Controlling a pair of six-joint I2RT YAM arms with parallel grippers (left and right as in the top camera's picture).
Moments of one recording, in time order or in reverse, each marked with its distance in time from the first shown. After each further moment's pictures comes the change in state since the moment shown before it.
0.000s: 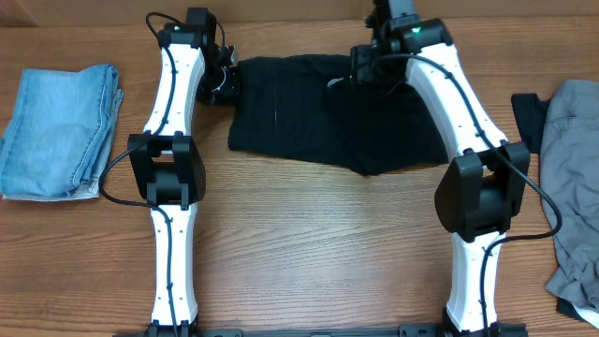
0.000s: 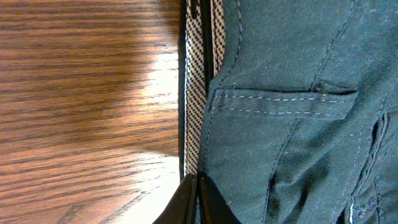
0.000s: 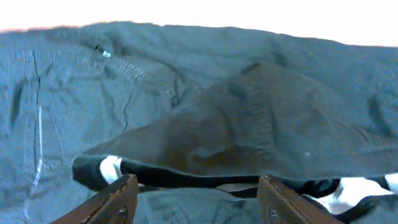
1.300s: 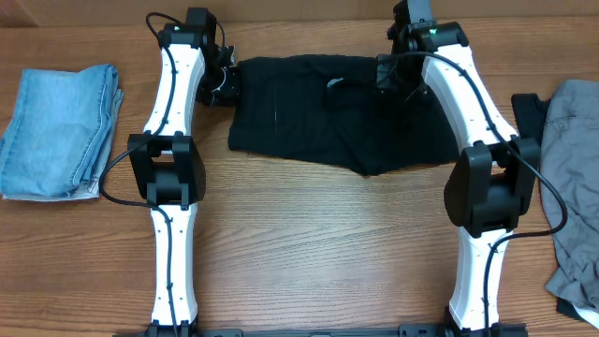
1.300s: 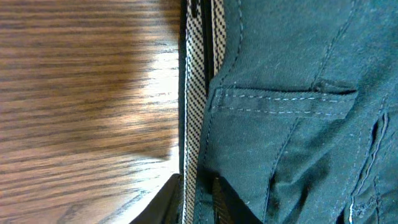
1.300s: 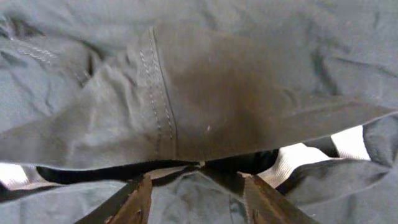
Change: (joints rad) left arm 0.000 0.000 0.000 -0.001 0.000 -0.004; right arm -0.087 0.019 -0.051 -0.054 0.013 0.013
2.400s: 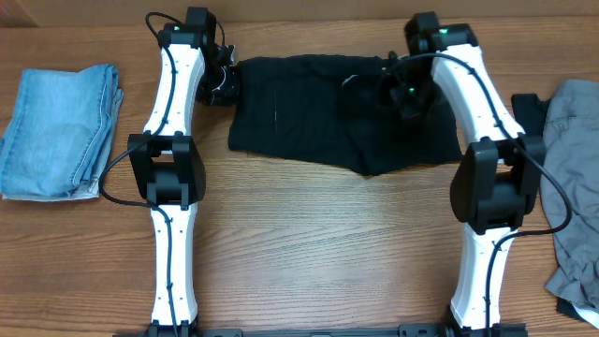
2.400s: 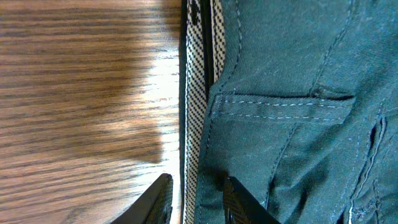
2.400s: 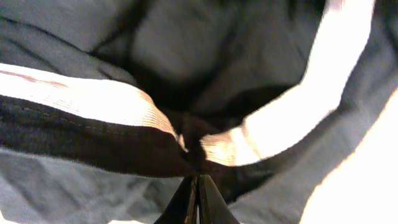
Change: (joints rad) left arm 0.001 0.000 0.000 0.010 0.000 0.000; right arm -0.061 0.011 -0.006 -0.287 0.054 -0.464
